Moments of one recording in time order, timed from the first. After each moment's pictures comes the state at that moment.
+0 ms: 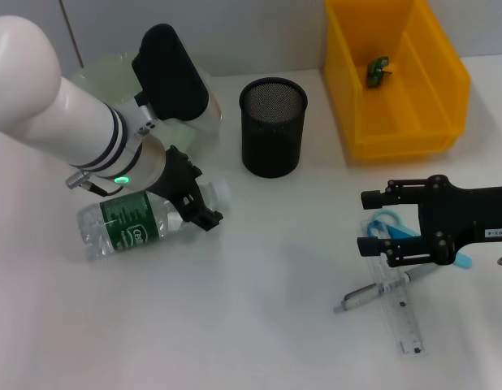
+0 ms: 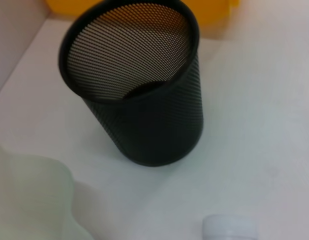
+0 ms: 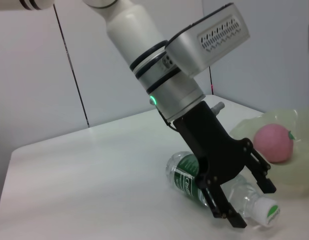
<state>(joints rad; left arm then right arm) -0.88 -2.08 1.61 0.78 2.43 0.98 -2.15 0.51 2.01 -0.57 -0.70 -2.13 -1.77 1.26</state>
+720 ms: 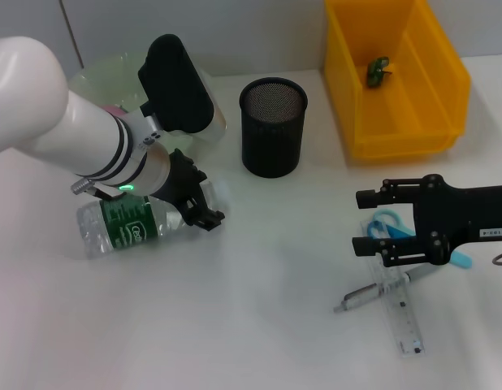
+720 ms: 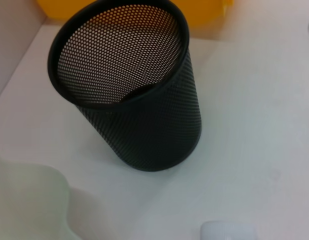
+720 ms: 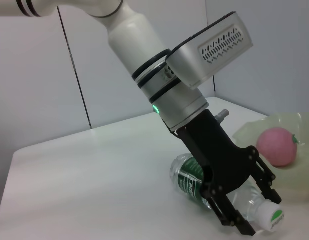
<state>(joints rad) -0.86 -2.08 1.66 0.79 2.42 0.93 -2.15 0.52 2.02 -0.57 -0.70 -2.13 -1.77 1.26</state>
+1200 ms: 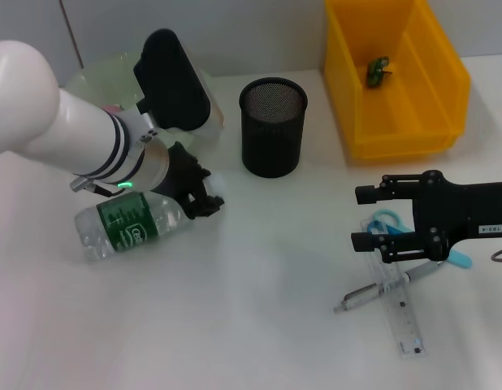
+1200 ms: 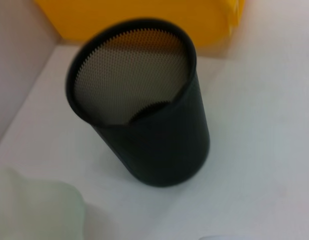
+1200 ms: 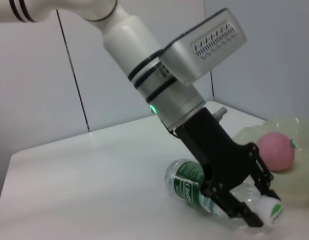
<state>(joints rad) -0.81 -2.08 1.66 0.87 2.42 0.91 -2.14 0.52 2.02 -0.57 -0.70 -2.12 -1.77 1.25</state>
